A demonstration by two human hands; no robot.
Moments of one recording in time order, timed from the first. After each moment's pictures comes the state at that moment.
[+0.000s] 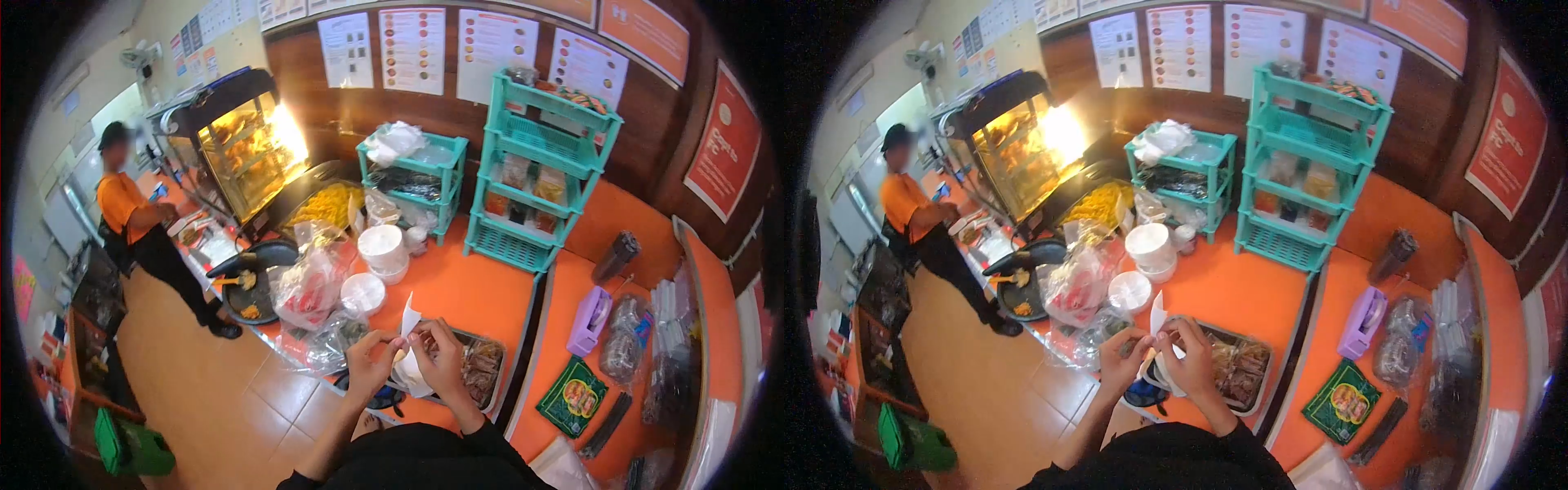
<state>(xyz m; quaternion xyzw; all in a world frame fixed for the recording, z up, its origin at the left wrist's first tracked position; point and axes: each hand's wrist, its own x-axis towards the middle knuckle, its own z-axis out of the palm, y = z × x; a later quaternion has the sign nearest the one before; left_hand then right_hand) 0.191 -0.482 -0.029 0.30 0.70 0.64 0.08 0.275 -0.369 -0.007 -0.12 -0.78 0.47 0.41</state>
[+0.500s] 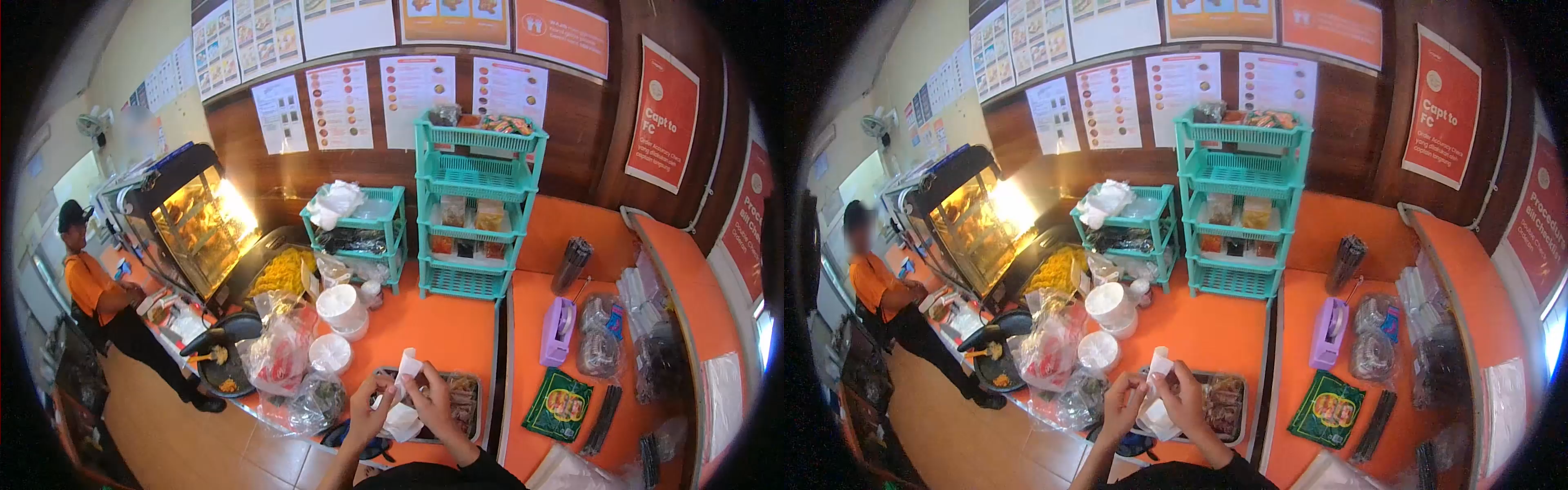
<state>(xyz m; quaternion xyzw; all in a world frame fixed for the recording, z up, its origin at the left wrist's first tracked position) 0.199 -0.445 -0.026 0.45 0.62 0.63 0.11 0.292 -0.345 -0.031 -0.20 -0.70 0.55 0.41</state>
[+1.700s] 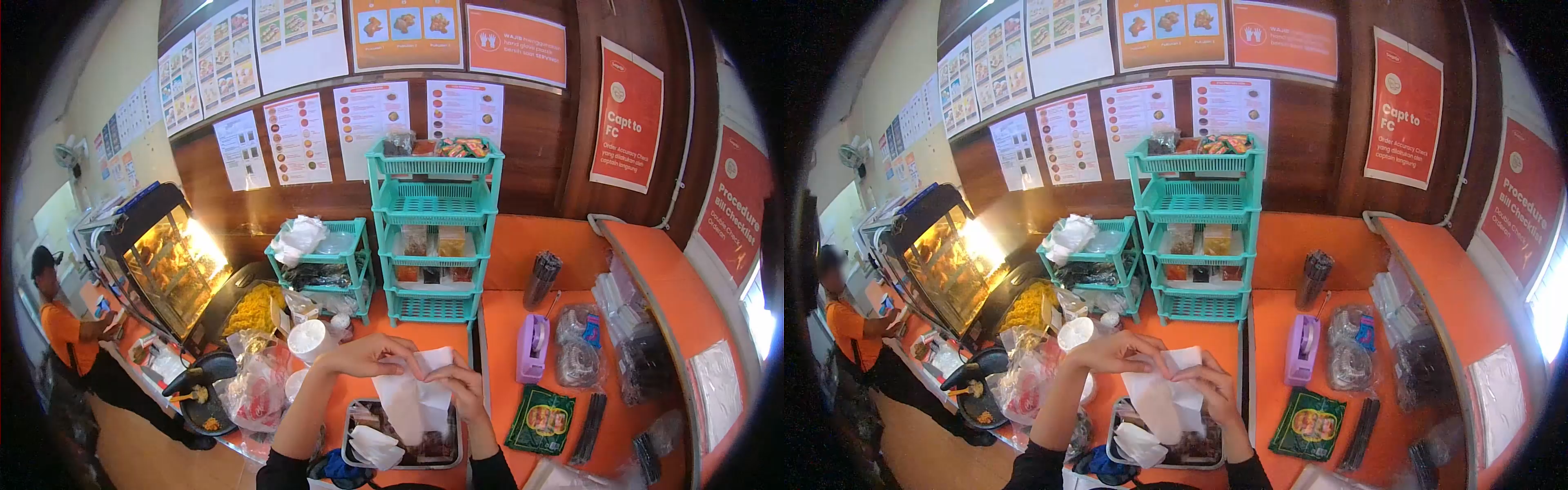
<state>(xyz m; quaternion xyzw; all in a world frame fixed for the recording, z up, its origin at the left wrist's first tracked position) 0.133 -0.306 0.121 0.79 0.38 0.25 0.41 0.353 -0.244 0.016 -0.09 -0.71 0.51 0.47</state>
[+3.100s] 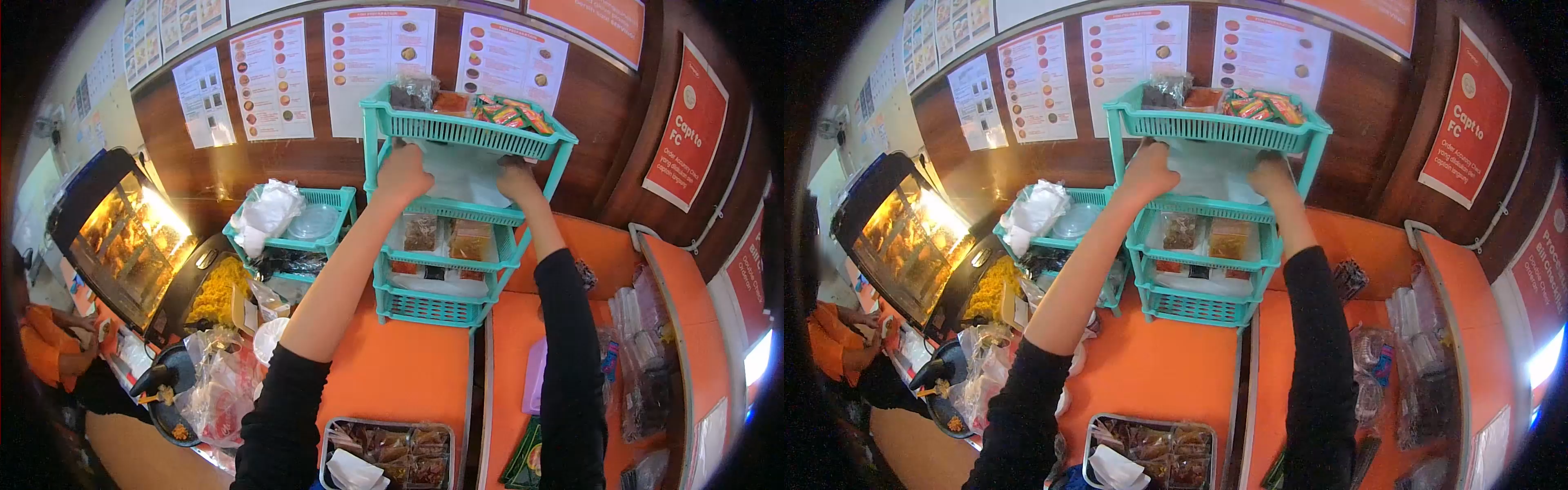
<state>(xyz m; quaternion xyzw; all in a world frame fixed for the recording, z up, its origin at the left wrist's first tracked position) 0.023 0.004 0.170 0.58 0.70 0.40 -0.10 0.213 0.152 0.160 -0.37 -0.87 -0.06 0.32</state>
